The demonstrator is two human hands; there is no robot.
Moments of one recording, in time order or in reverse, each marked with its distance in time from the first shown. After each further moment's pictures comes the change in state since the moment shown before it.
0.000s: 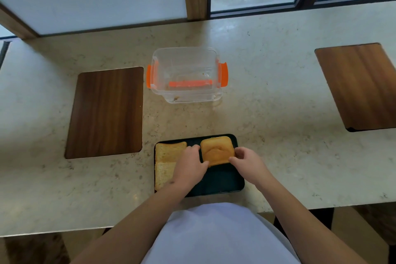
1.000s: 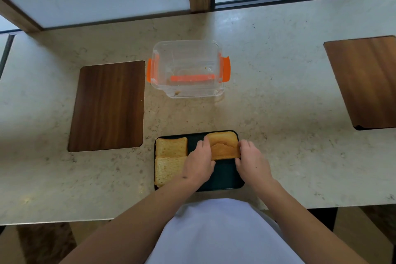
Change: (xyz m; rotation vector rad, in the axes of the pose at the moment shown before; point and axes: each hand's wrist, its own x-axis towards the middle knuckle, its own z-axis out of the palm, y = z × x) left_hand 0.002 0.018 0.021 0.212 -0.034 0.104; right_hand 0.009 0.019 0.008 -0.539 0.237 -0.233
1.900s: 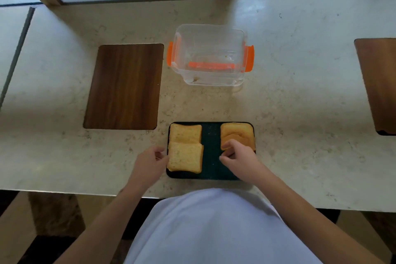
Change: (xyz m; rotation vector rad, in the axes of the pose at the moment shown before) left_hand -0.074 -0.145 -0.042 -0.388 0.120 -0.408; right_hand -0.015 -0.049 0.005 0.399 -0.399 -0.068
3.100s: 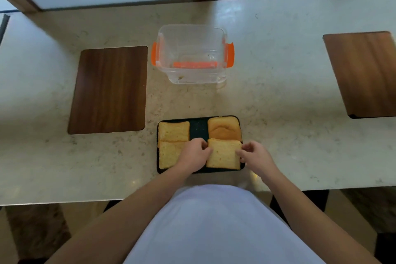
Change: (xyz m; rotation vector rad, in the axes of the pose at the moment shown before) left_hand -0.005 0.096 0.088 -0.059 -0.315 0.180; right_hand -0.030 0.048 -0.020 0.304 0.282 0.310
